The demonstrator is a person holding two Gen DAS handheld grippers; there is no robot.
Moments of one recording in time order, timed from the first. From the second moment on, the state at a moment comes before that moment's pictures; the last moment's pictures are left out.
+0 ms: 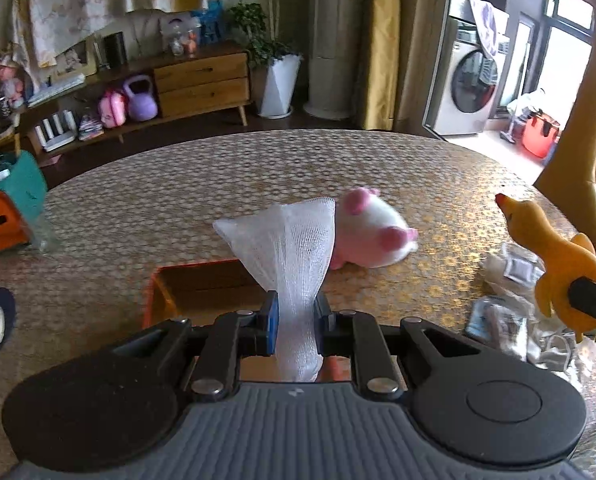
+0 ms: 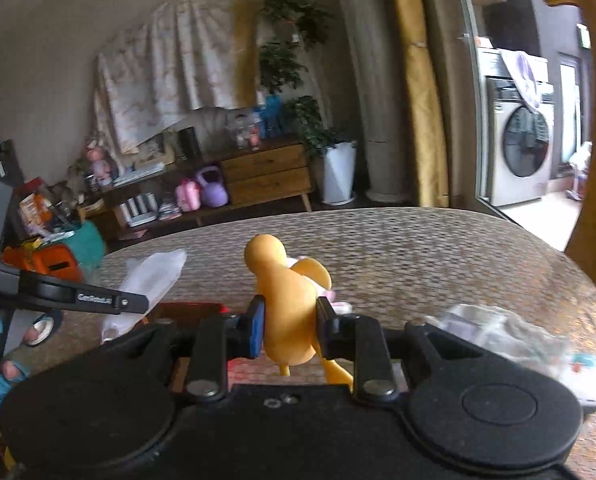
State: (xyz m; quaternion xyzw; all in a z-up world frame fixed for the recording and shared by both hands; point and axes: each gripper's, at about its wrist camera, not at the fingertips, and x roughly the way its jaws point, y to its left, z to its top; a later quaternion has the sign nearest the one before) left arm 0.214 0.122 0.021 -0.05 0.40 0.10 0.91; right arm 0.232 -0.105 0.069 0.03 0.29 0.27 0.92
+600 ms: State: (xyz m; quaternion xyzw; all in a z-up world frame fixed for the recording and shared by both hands) left arm 0.234 0.197 -0.005 -0.08 0.40 0.13 0.90; right arm 0.247 0.026 0.033 -0.02 0.34 0.31 0.89
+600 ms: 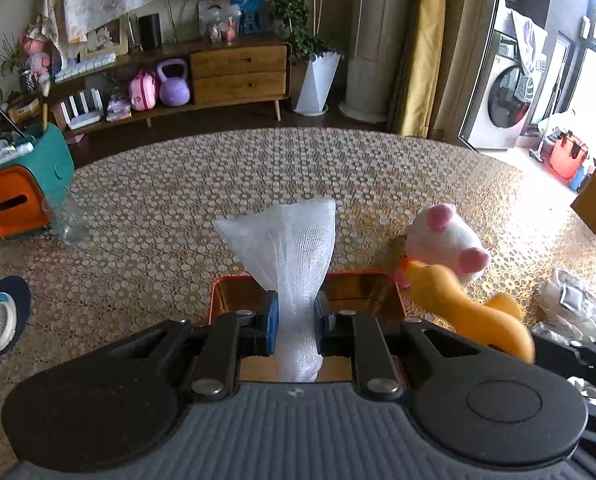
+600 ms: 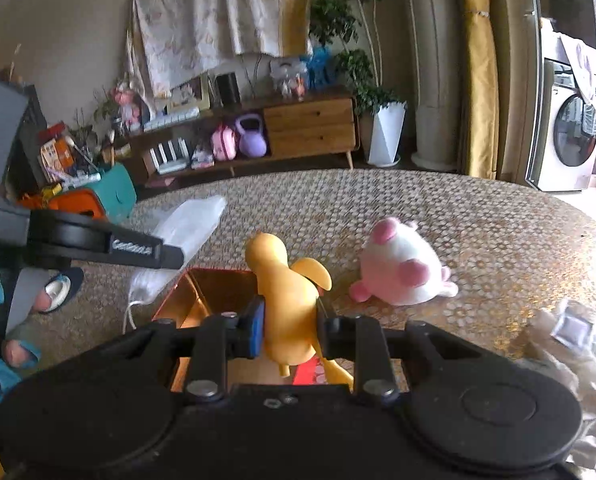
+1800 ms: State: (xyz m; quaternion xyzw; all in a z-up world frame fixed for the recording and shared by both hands) left arm 0.275 0.227 -0.122 -0.08 0.52 0.10 0.84; right arm 0.252 0.127 -0.051 -0.16 0.44 0.36 0.81
